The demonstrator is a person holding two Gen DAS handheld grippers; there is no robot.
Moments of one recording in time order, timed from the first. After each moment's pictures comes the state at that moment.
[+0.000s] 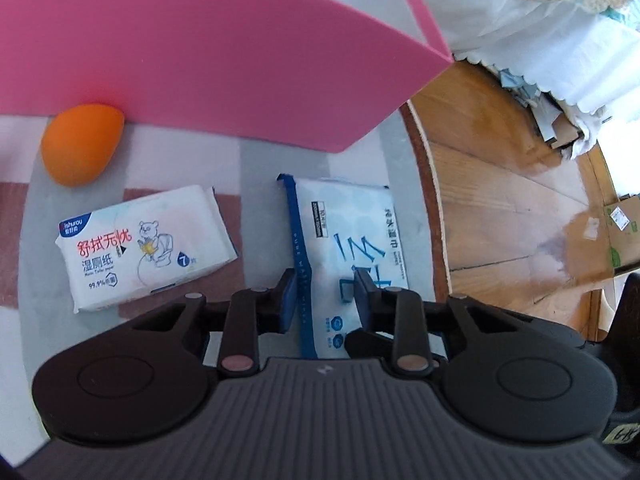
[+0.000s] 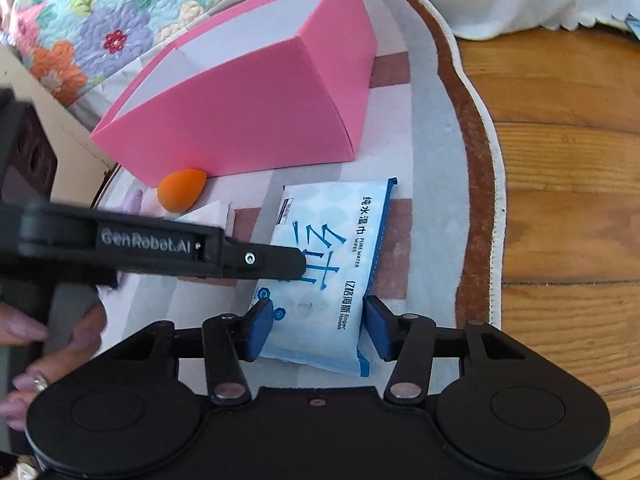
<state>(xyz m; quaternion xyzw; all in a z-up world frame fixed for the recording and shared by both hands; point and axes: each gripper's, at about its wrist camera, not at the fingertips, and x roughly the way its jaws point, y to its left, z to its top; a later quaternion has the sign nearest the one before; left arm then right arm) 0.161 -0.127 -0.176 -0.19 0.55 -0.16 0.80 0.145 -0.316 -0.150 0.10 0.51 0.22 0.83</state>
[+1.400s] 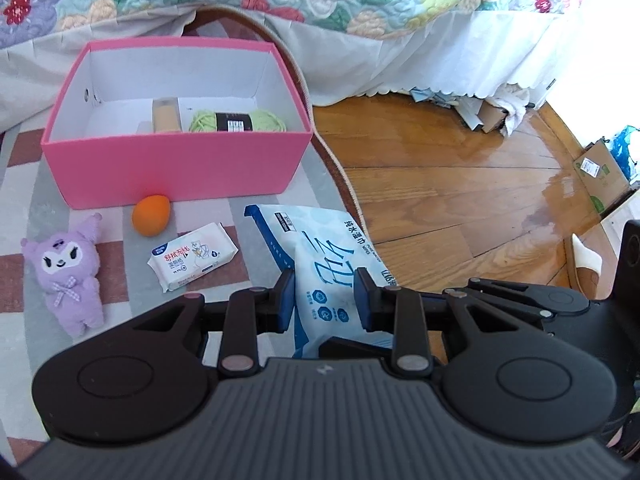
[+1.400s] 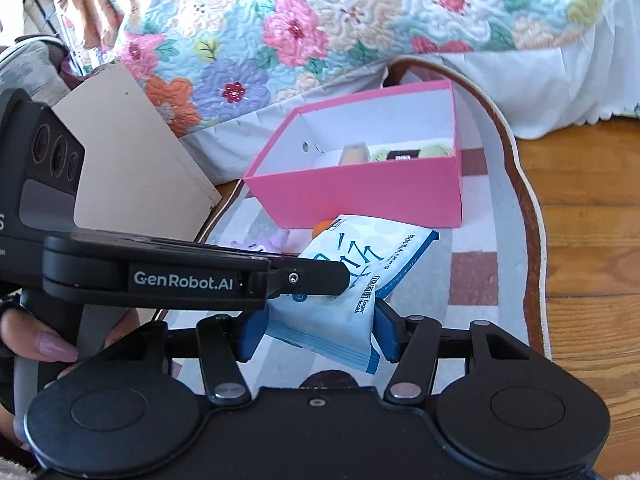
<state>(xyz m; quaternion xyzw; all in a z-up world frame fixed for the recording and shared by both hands) 0.064 -0.099 -0.024 -0.10 0.47 -0.22 0.85 0.046 -0.272 -0.014 0.10 0.42 0.27 0.86</state>
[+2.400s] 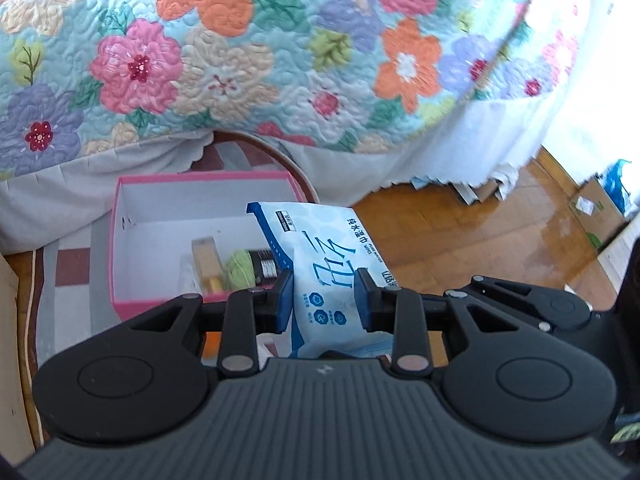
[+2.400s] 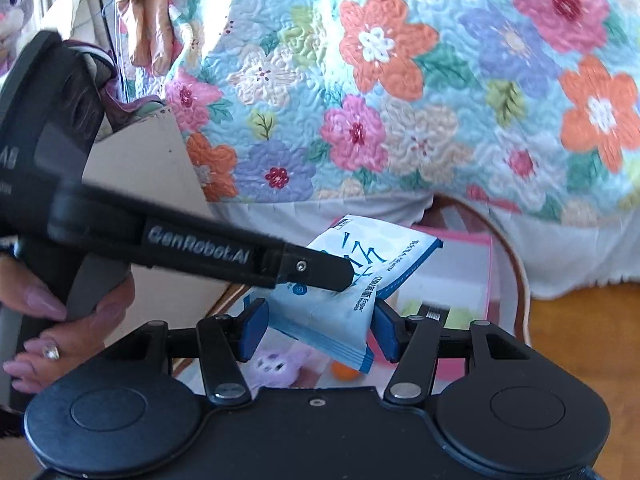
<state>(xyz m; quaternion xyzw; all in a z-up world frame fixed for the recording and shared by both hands) 0.136 -0.045 0.090 -0.10 0.40 -0.22 0.88 0.096 -0.210 0.101 0.00 0.32 0.29 0.90</state>
